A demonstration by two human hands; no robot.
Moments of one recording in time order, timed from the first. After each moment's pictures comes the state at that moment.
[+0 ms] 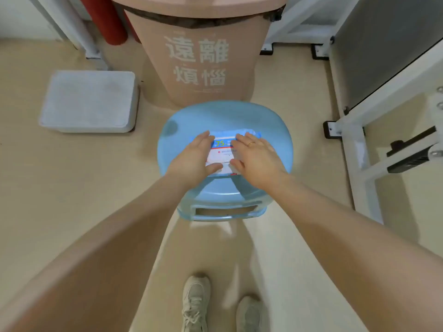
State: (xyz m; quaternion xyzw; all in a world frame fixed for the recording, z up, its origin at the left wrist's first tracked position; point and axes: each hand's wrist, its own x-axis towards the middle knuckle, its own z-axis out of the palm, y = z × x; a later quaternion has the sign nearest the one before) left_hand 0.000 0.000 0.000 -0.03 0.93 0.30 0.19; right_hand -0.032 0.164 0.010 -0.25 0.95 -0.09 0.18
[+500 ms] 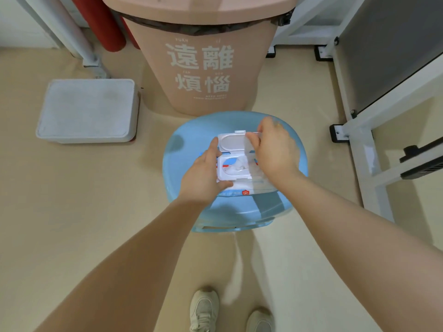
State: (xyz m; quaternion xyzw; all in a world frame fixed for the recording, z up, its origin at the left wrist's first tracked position) left_hand -0.010 -0.003 -0.023 -0.07 0.92 0.36 0.15; right_hand -0.077 0.142 0.011 -0.01 0.97 -0.23 0.04
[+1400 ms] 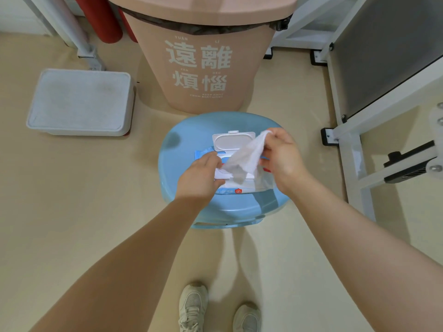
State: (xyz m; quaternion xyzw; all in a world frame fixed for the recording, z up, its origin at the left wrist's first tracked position) left_hand 0.000 0.003 -0.012 -0.05 0.95 0.27 0.15; right_hand -0.059 0.152 0.045 0.19 0.69 -0.66 0.20
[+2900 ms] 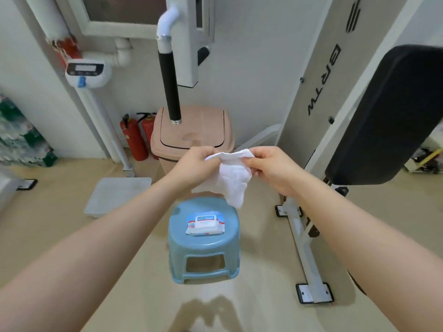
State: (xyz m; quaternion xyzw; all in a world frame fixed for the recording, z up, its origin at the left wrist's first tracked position) left_hand 0.099 0.084 0.484 -0.02 0.85 0.53 0.01; right_hand 0.067 0.257 0.488 -0.09 0.75 -0.62 0.20
